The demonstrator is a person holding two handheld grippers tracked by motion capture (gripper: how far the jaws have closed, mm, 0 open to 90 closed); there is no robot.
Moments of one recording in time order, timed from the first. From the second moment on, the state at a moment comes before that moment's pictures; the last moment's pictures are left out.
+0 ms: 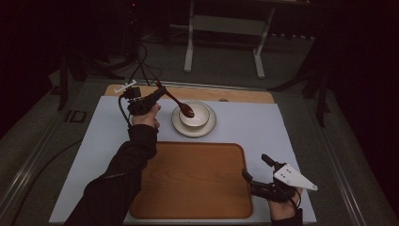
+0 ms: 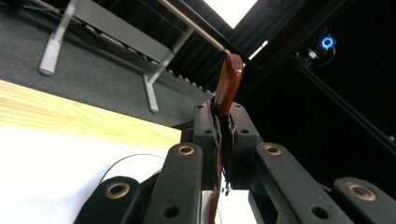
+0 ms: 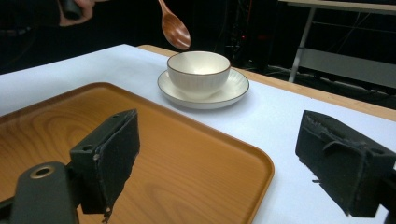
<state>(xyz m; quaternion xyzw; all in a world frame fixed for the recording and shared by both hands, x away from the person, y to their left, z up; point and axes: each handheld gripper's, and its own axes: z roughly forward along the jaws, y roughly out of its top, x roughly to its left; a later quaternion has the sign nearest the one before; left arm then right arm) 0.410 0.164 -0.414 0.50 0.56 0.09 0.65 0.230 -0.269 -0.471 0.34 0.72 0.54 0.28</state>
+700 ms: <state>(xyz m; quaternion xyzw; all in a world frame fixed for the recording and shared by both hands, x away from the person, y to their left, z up) 0.369 0.202 -0.374 0.59 0.50 0.07 0.62 0.229 -0.268 -0.470 0.34 0.72 0.54 0.29</state>
